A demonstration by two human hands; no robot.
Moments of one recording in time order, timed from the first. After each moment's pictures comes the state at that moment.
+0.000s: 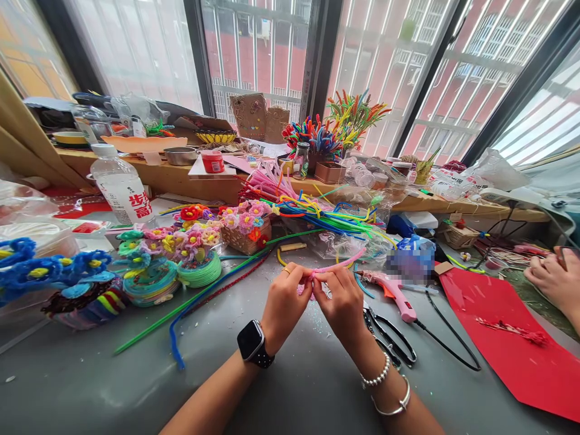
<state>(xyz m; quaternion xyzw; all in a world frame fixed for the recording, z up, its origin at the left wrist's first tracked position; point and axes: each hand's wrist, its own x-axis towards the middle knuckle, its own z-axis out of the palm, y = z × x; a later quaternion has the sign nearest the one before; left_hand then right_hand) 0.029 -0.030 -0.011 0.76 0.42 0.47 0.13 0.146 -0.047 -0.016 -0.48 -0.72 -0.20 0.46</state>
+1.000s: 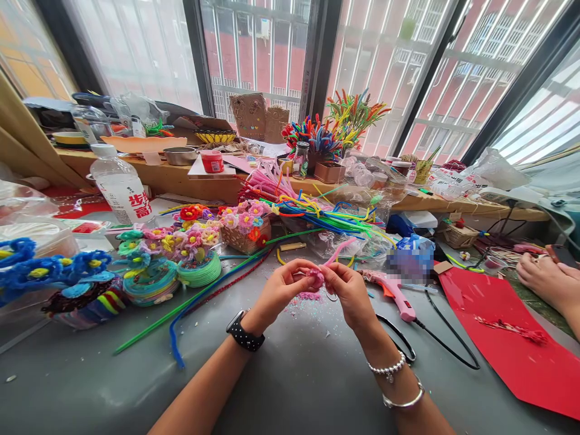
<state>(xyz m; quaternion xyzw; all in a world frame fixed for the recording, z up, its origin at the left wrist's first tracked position) 0.016 -0.020 0.004 0.56 0.26 0.42 0.67 0.155 -0.041 0.000 -0.45 -0.47 0.47 0.60</state>
